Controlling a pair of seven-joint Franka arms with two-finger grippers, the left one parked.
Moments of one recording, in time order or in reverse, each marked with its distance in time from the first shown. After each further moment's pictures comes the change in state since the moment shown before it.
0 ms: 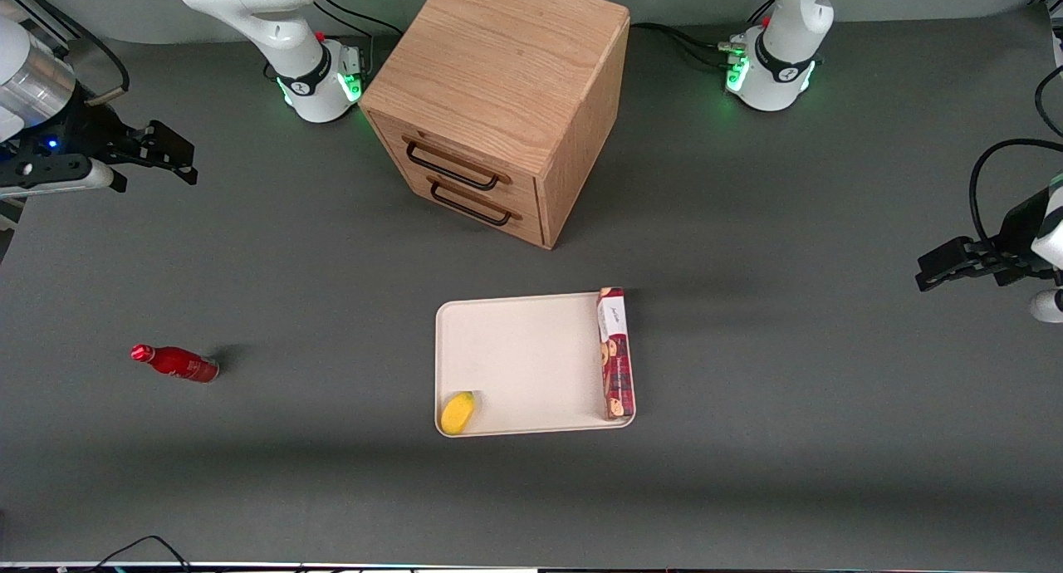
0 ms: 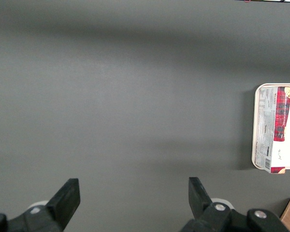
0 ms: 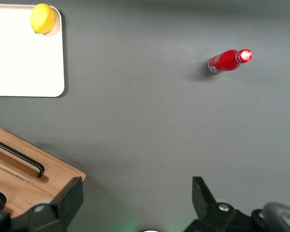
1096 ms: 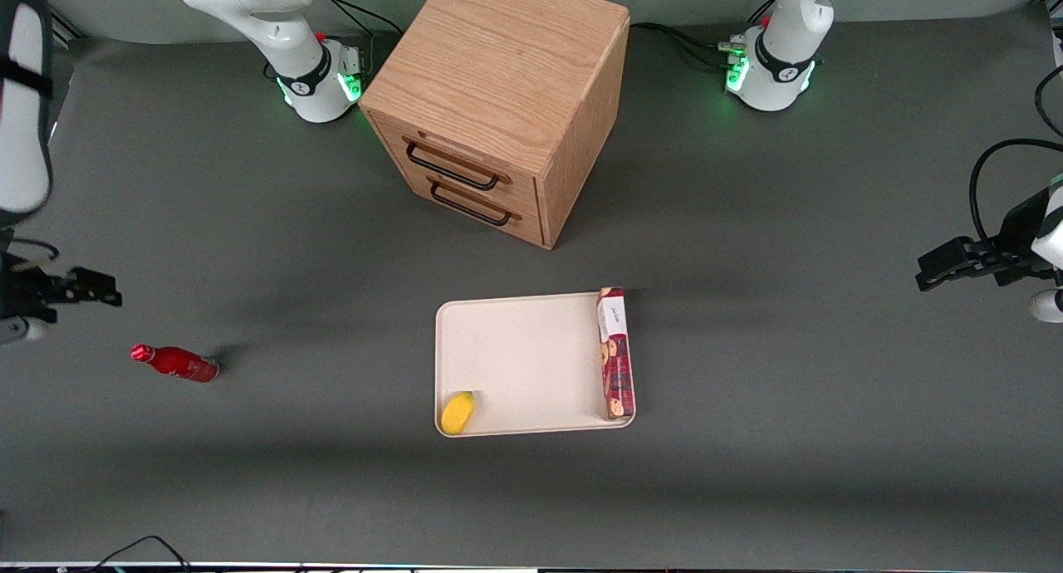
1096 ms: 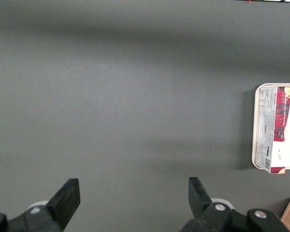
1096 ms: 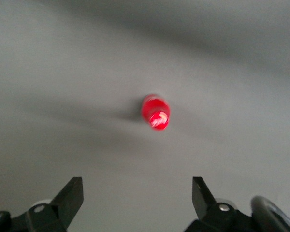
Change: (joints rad) arm -0.029 0.492 -0.296 0.172 -0.001 0.309 -0.540
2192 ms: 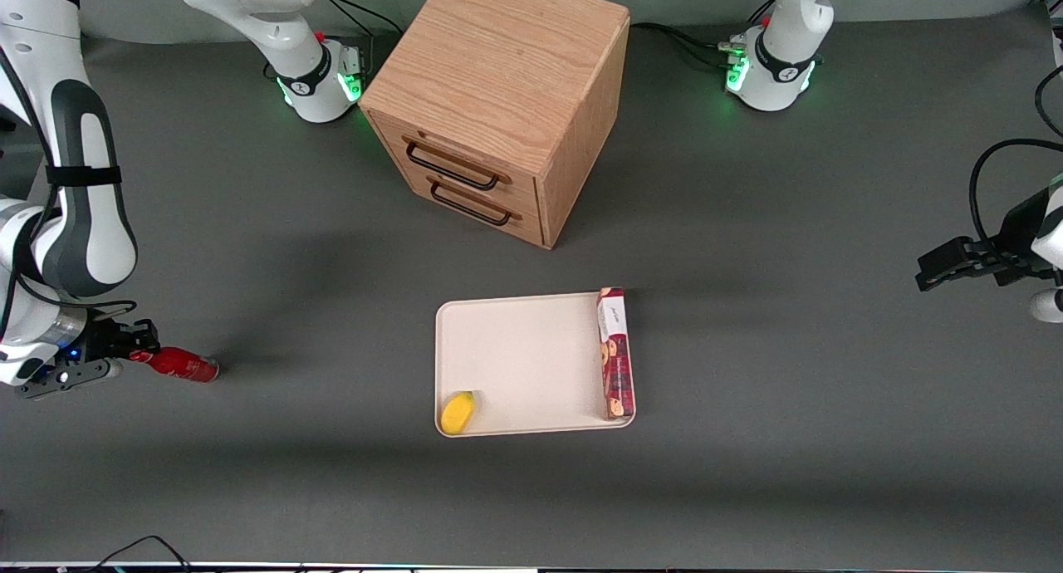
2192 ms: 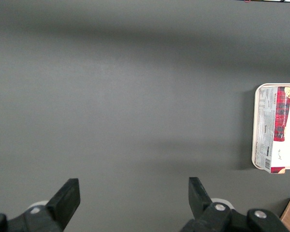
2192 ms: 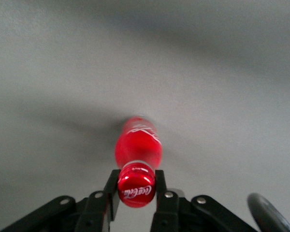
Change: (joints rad) arm -0.009 0.128 -0.012 -0.135 0.045 0.306 -0.049
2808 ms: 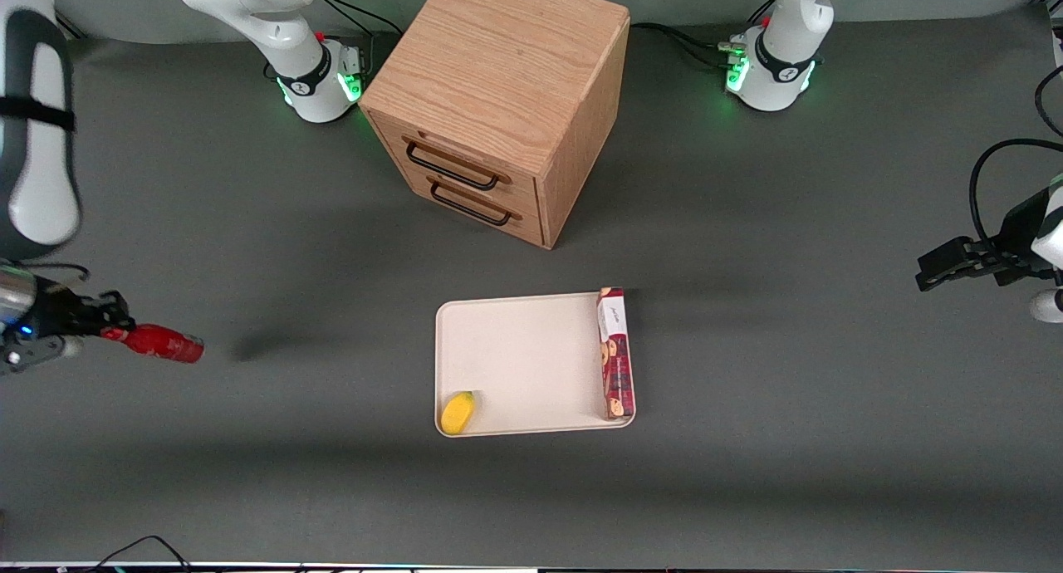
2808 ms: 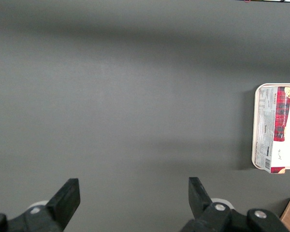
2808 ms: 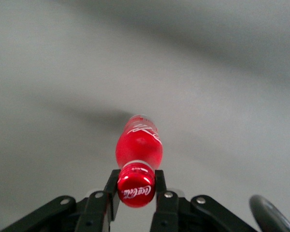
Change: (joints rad) arm 0.035 -0.162 0.018 0.198 0.002 -0.435 0.007
